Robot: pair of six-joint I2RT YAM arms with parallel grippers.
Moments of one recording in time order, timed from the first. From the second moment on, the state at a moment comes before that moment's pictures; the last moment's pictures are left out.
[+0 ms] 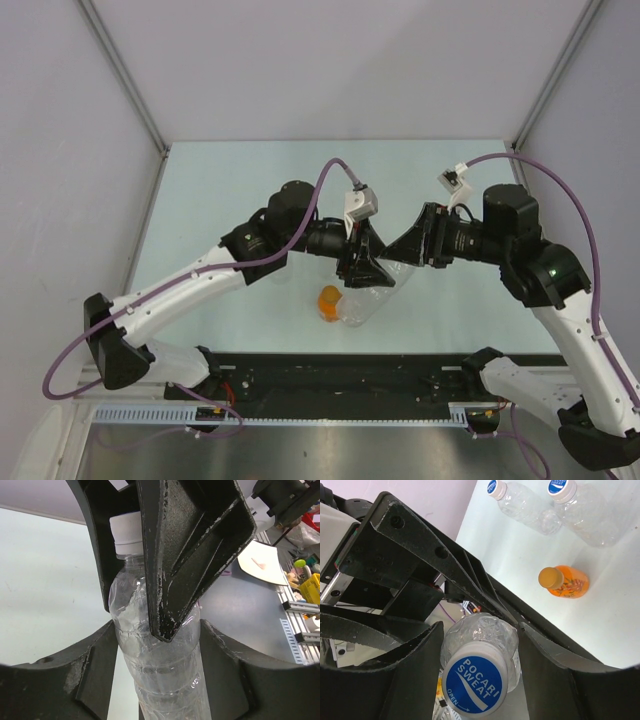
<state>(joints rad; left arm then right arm) -0.95 1.34 1.30 -0.16 0.74 -0.19 0.49 0.92 1.31 -0.81 -0.57 0.67</state>
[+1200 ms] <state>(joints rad) -0.98 1.11 1.08 -0.12 0.45 -0.10 0.51 0.72 1.31 -0.70 -0.17 0.66</state>
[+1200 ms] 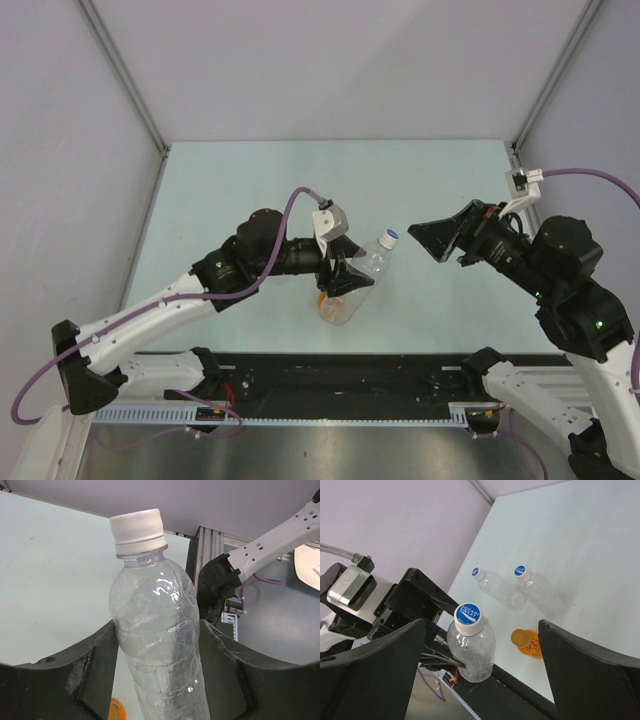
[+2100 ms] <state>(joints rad) -0.98 1.13 1.09 -0.12 0.48 -0.10 0.79 0.90 1.29 -0.64 -0.04 0.62</state>
